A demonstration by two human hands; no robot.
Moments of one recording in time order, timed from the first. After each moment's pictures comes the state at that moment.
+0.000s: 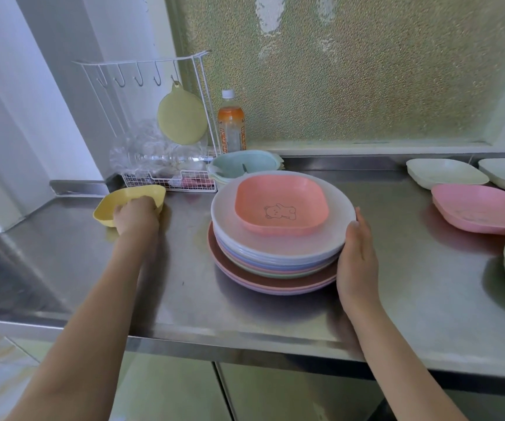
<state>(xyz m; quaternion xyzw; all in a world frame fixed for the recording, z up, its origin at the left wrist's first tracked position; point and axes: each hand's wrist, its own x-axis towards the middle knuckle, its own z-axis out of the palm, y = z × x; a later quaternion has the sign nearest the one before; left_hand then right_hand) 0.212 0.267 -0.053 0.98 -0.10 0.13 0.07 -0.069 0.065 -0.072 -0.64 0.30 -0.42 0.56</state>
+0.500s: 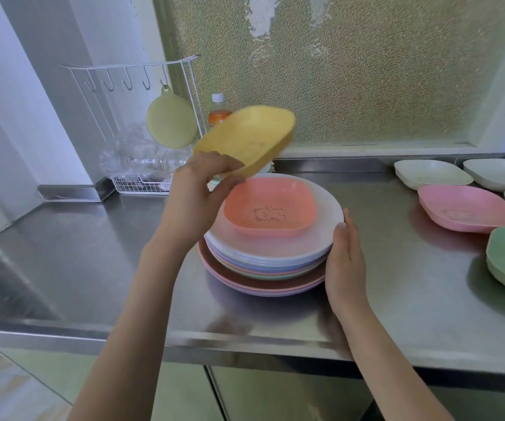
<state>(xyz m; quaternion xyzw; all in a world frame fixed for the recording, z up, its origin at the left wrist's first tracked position) 0.067 0.209 0.029 0.71 -0.48 0.27 0.43 -0.072 0.066 -0.070 -0.65 0.30 -0.41 0.56</state>
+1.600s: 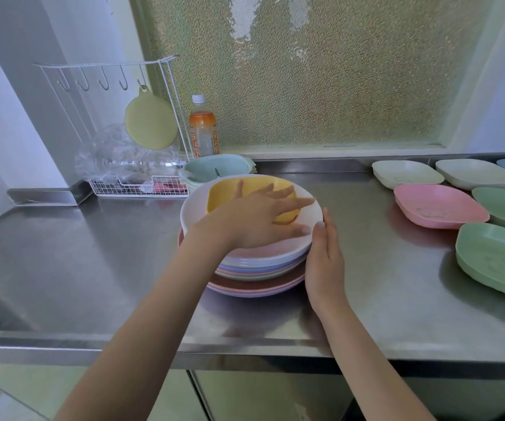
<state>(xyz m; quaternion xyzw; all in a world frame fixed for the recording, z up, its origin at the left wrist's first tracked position) 0.029 0.142 0.021 0.81 -0.59 -0.03 0.06 -0.073 0.067 -0.069 -0.64 0.30 -0.42 0.57</state>
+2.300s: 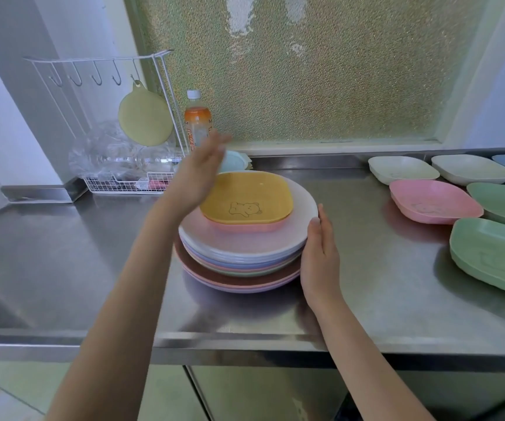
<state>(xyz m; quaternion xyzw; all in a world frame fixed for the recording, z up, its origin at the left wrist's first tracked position) 0.092 0.163 0.031 0.78 -0.42 0.01 0.47 -0.073 0.066 -0.070 -0.65 0.30 -0.41 0.57</state>
